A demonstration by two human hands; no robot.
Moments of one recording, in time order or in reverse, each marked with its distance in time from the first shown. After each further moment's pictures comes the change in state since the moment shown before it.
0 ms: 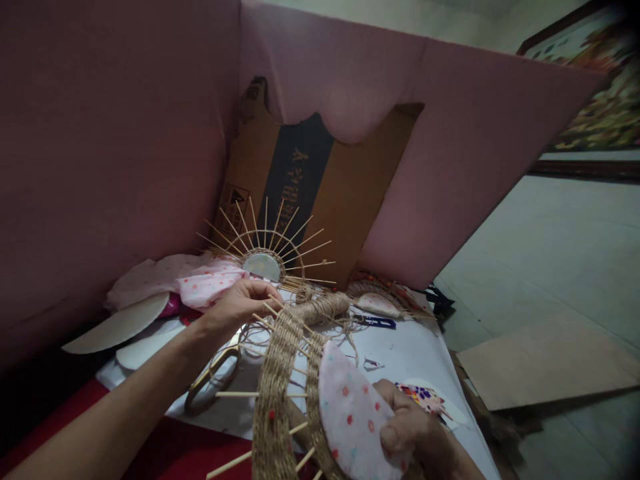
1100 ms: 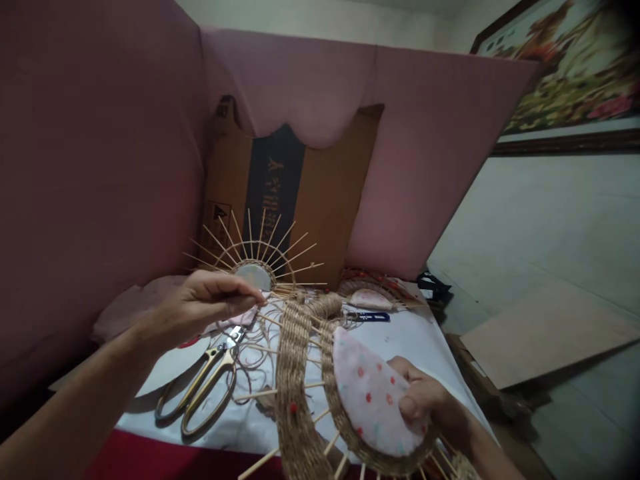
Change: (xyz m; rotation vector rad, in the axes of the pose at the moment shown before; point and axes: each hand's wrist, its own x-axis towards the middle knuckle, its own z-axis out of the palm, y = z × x) left_hand -0.027 0.073 0.002 0.377 0.042 0.206; right_hand -0.018 -0.033 -0.002 -0.078 0.159 -0.111
